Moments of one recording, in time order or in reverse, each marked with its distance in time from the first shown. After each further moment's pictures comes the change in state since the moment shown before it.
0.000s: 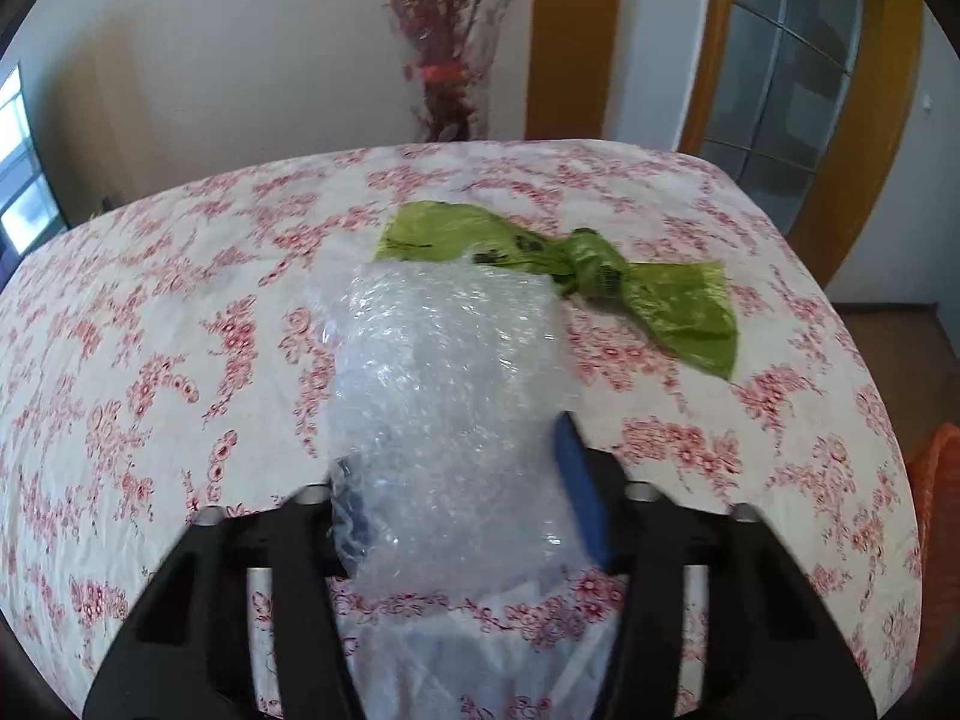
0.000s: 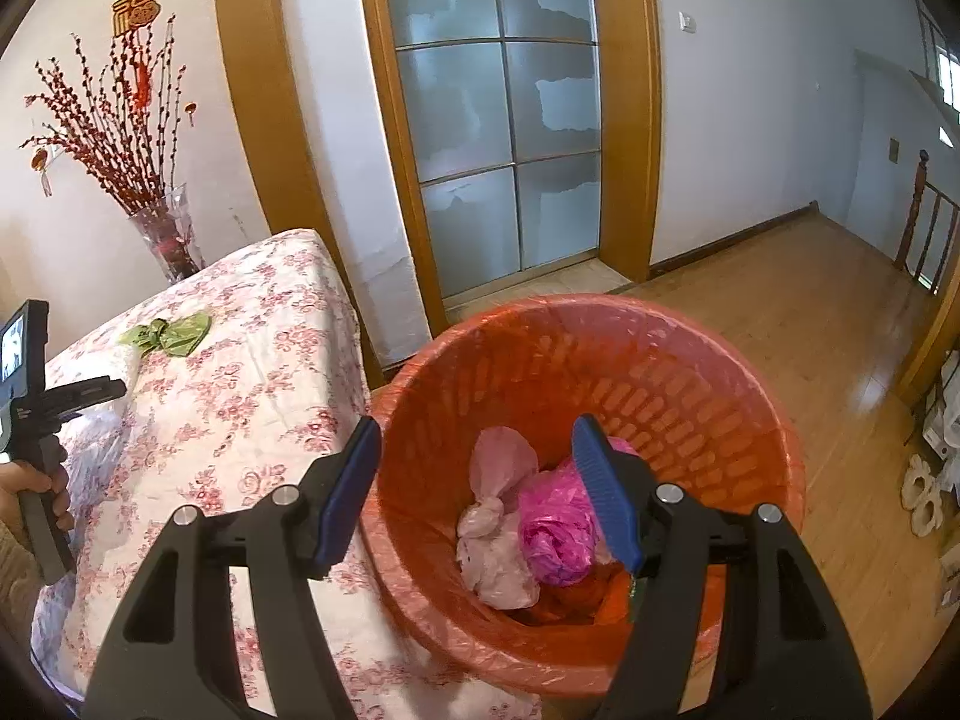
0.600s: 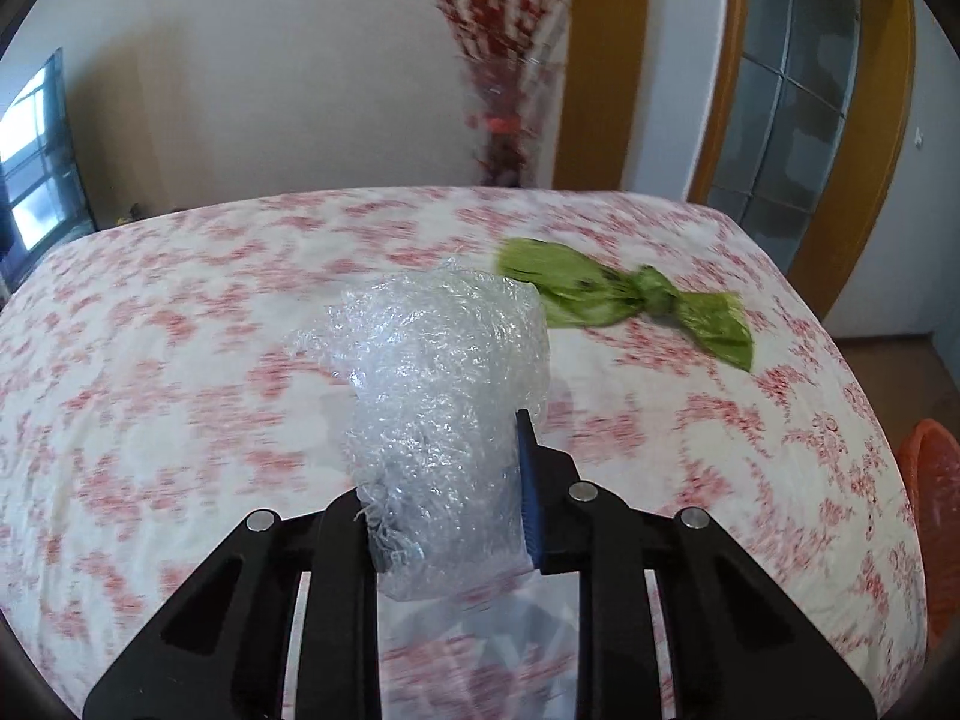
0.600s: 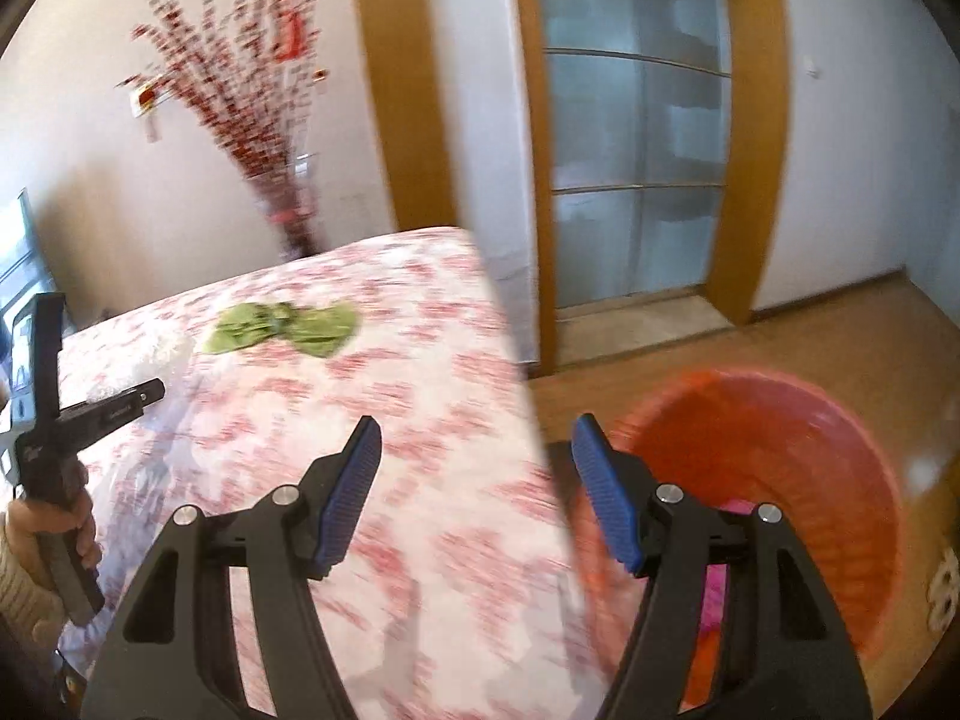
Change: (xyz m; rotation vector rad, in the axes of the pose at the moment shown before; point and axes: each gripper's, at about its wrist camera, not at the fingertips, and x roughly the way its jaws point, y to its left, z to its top) left arm -0.053 0.071 -0.024 -0.053 -0.110 0.007; right arm 0.024 0.124 0.027 -0.189 0.011 0.244
